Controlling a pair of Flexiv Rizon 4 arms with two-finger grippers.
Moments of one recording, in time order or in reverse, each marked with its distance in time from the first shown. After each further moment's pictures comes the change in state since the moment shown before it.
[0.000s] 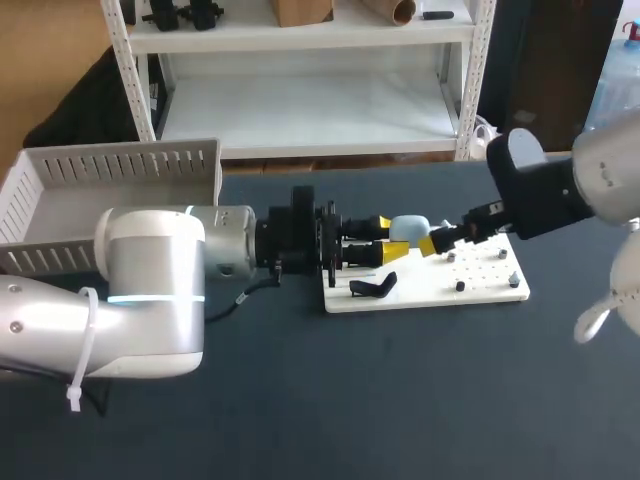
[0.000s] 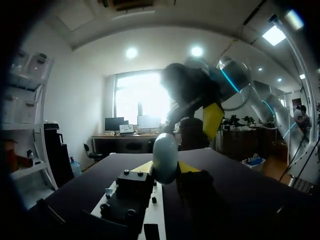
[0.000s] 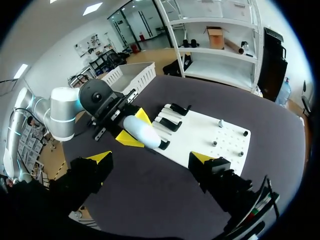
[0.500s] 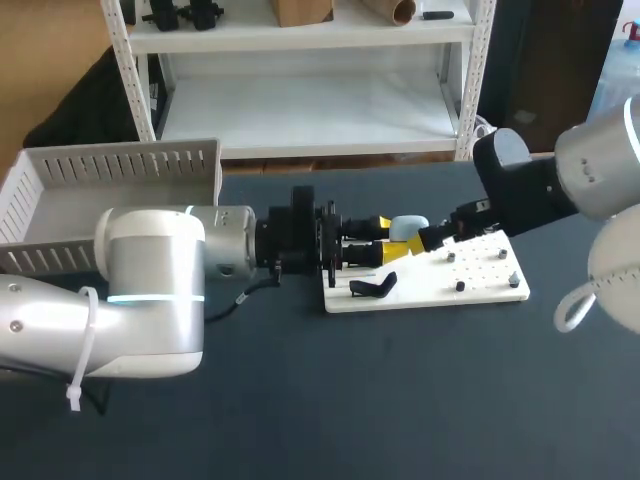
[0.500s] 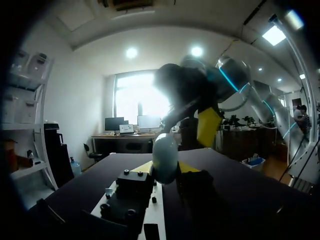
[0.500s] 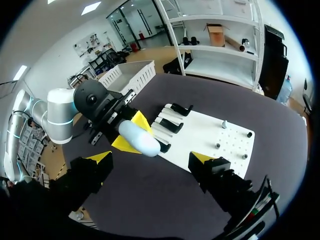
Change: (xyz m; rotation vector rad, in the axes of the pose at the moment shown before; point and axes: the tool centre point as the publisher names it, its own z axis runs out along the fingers) left arm 0.000 0.000 0.000 0.000 0.000 0.000; right arm -0.006 -0.002 0.015 -0.006 0.014 0.016
